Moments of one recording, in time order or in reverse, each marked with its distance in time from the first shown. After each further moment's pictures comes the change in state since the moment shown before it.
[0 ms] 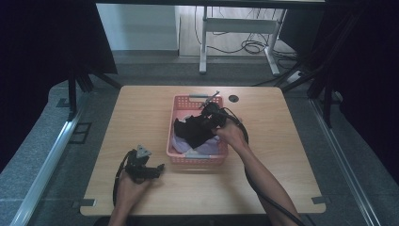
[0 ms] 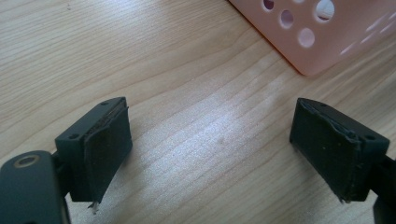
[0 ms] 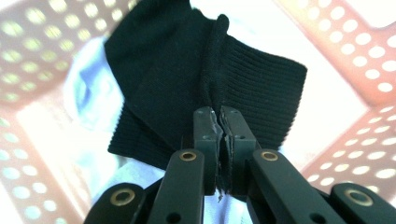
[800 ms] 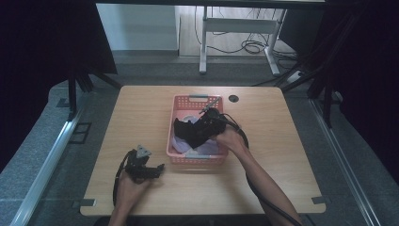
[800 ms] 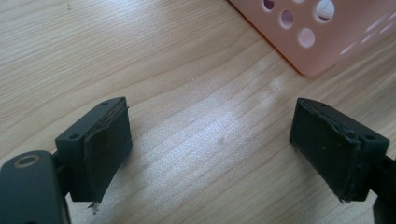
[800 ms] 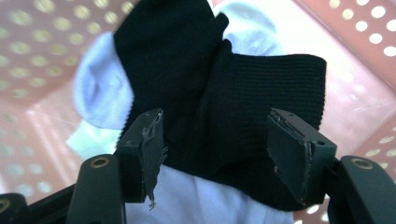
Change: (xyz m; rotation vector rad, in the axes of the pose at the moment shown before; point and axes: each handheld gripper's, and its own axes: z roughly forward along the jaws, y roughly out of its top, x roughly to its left) left arm 0.000 0.000 0.000 -0.003 -0.001 -0.001; right arm 0.006 -0.014 0.020 0.010 0.015 0.000
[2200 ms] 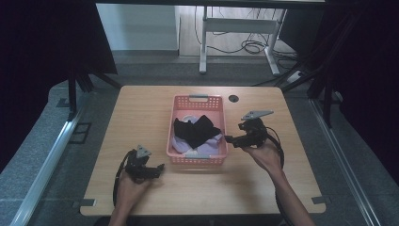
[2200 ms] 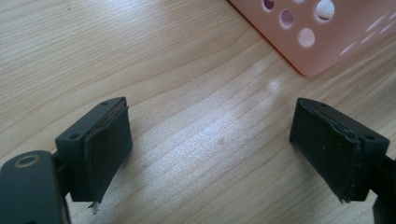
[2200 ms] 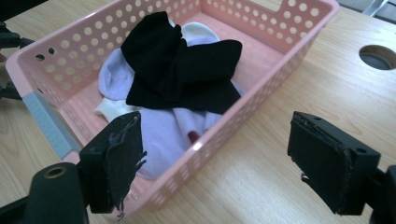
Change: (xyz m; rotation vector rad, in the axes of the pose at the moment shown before) left arm 0.000 0.000 0.000 -0.001 0.000 0.004; right arm -0.016 -0.097 -0.099 -0.310 -0.027 0.142
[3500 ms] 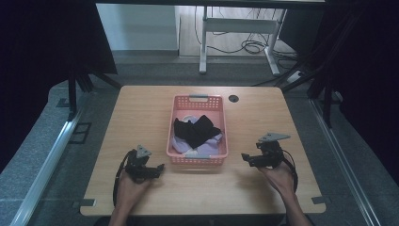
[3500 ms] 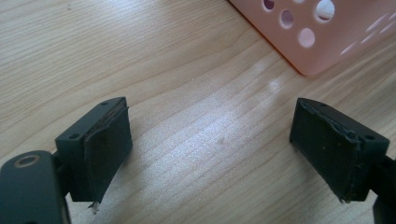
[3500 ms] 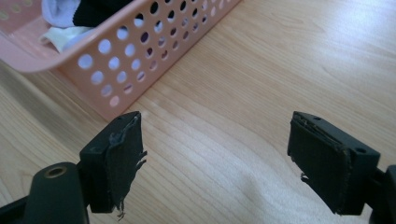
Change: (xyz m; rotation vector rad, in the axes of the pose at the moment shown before) left arm -0.001 0.000 0.000 -0.005 0.000 -0.013; right arm -0.016 -0.087 -0.016 0.031 -0.099 0.074
